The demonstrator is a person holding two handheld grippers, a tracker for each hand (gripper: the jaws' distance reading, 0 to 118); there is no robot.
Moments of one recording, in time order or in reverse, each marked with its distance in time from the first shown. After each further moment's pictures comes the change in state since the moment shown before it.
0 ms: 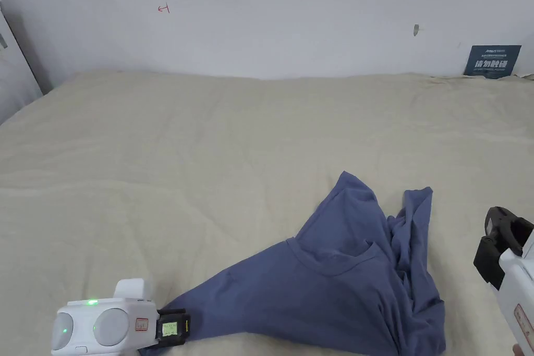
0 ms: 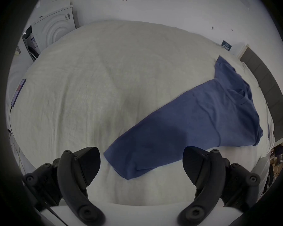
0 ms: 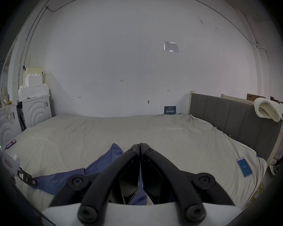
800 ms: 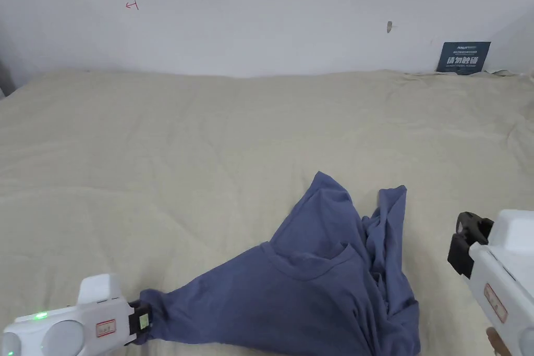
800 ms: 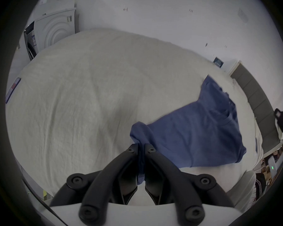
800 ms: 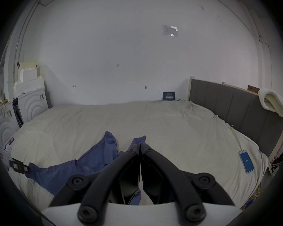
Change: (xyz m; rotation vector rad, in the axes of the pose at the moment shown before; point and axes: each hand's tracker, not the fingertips) left arm 0.016 0.018 0.031 0.154 -0.136 0.072; right arm 0.025 -0.009 -0.061 -0.166 -0.005 -0.011
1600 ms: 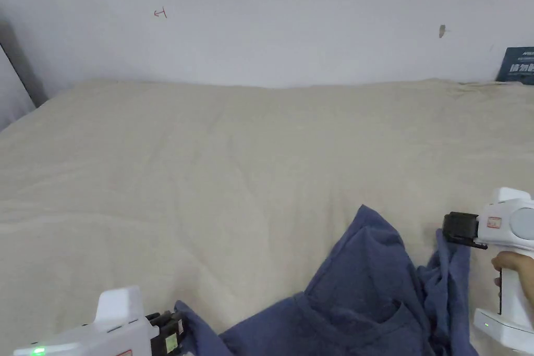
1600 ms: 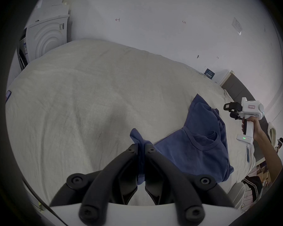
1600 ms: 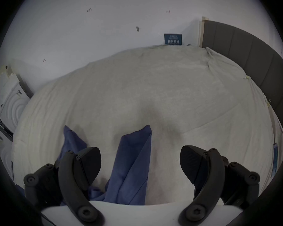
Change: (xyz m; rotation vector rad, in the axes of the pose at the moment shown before) left arm 0.021 0.058 -0.021 0.049 -0.078 0.003; right arm 0.004 0.014 -0.304 -0.523 -0.008 -0.137
